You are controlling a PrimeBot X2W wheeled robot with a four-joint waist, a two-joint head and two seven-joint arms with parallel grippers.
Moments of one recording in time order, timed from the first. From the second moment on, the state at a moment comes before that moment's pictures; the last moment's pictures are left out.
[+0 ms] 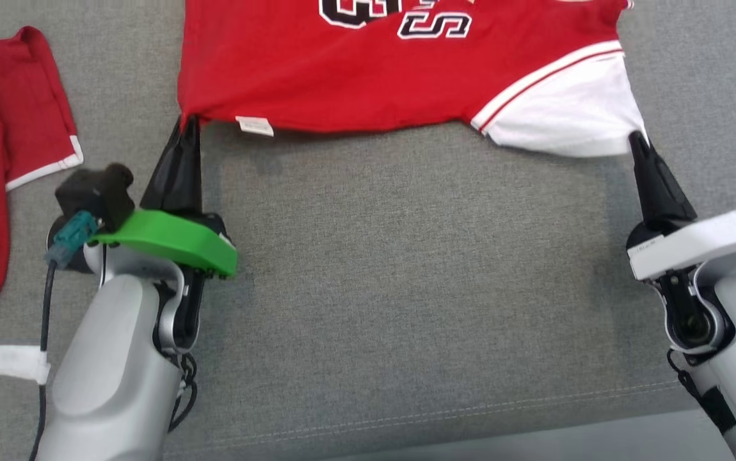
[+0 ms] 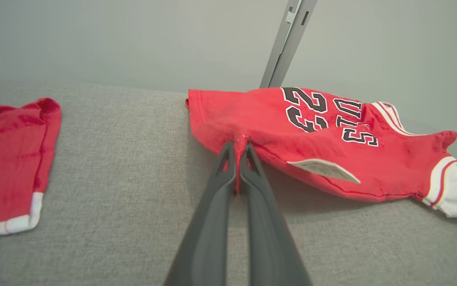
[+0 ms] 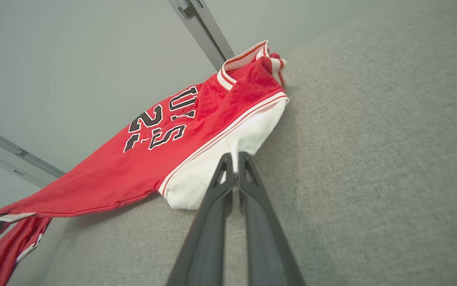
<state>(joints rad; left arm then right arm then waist) -0.61 0.16 -0.29 0.46 -0.52 -0.04 -0.23 -0.51 -0.40 0.33 0.36 0.98 0.13 -0.26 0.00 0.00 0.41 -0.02</state>
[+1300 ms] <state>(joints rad) 0.11 0.40 -0.34 -0.29 -0.61 0.19 0.29 0.27 -0.12 -0.12 -0.30 0.80 0.13 0.22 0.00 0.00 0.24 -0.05</state>
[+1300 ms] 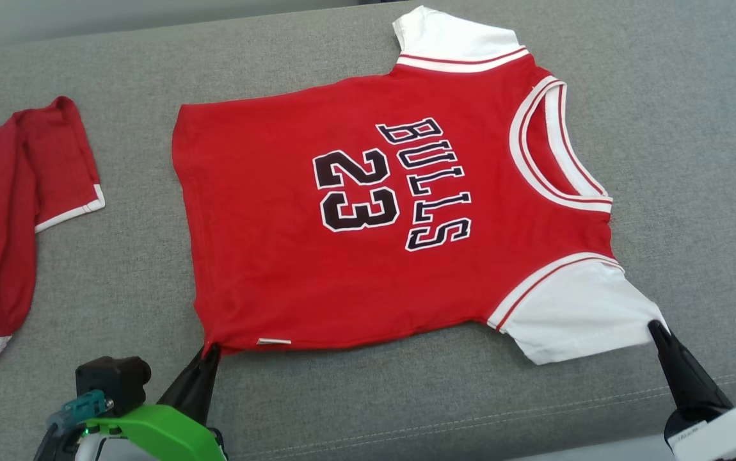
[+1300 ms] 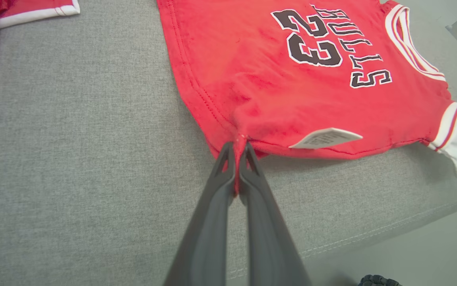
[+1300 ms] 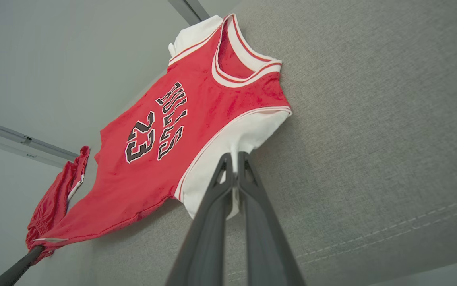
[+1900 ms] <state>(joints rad) -0.26 0.32 -0.36 -0.10 -0.59 0.11 0.27 -0.22 -0.26 -0.02 0.01 0.76 0.13 0.14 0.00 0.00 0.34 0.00</state>
